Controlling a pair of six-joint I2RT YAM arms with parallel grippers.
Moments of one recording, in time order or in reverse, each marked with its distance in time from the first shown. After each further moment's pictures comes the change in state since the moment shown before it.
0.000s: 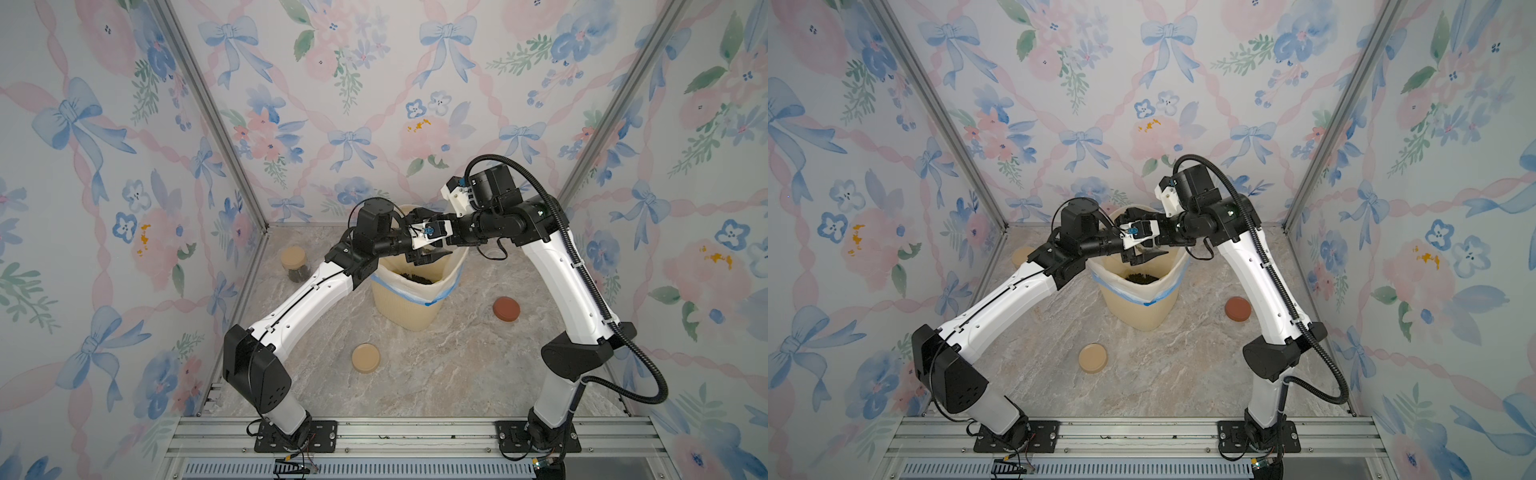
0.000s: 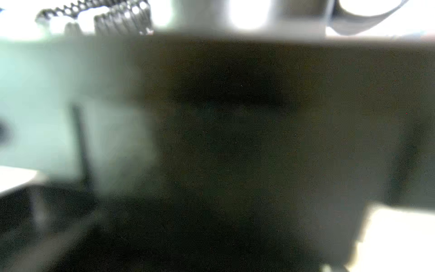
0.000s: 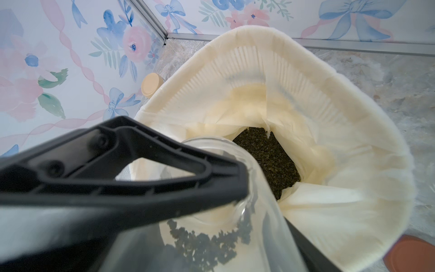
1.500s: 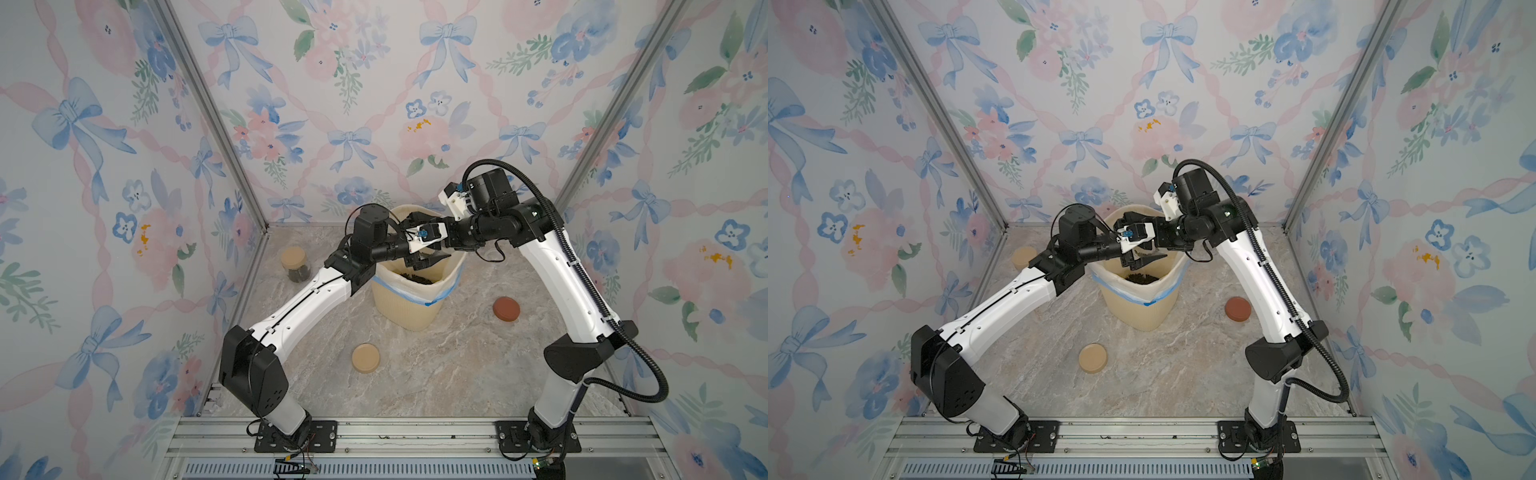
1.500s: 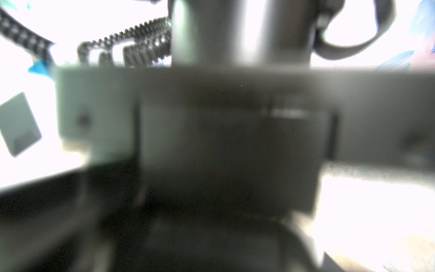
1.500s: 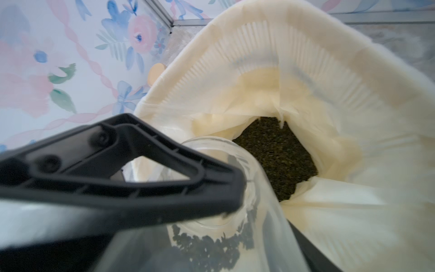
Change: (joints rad) left arm 0.028 -0.031 -0.113 0.143 0.058 -0.096; right arm -0.040 -0.023 -0.092 0.047 -0.119 0.034
